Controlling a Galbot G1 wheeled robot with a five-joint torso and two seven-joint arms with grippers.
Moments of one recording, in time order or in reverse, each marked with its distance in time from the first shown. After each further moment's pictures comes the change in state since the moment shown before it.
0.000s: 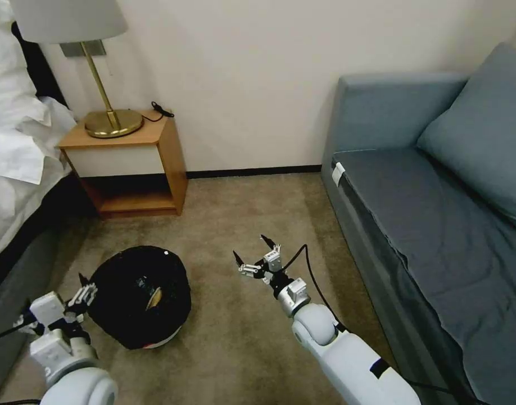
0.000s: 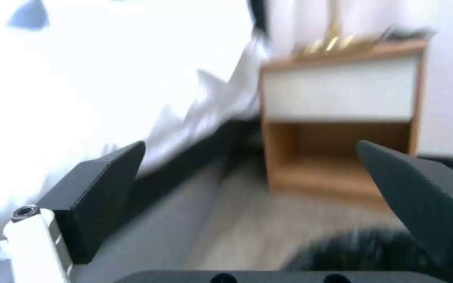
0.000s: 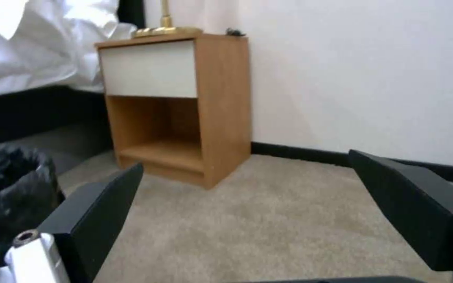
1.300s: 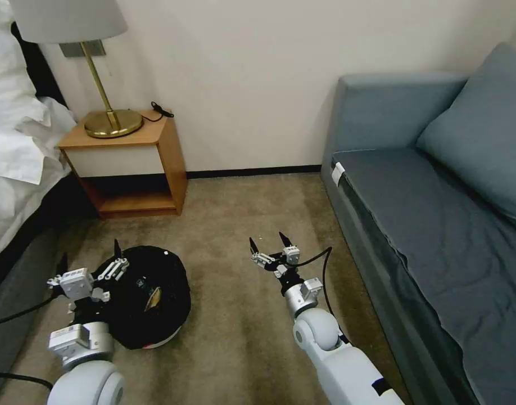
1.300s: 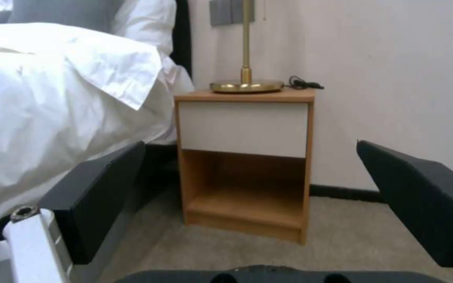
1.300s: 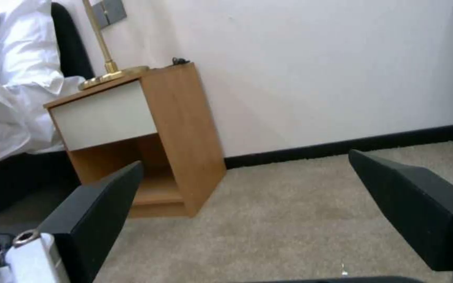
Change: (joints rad) left arm -0.037 0.001 0.042 -0.057 -0.115 -0.031 0.172; right arm -0.092 0.105 0.151 0.047 0.088 -0.016 -0.006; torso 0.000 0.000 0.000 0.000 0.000
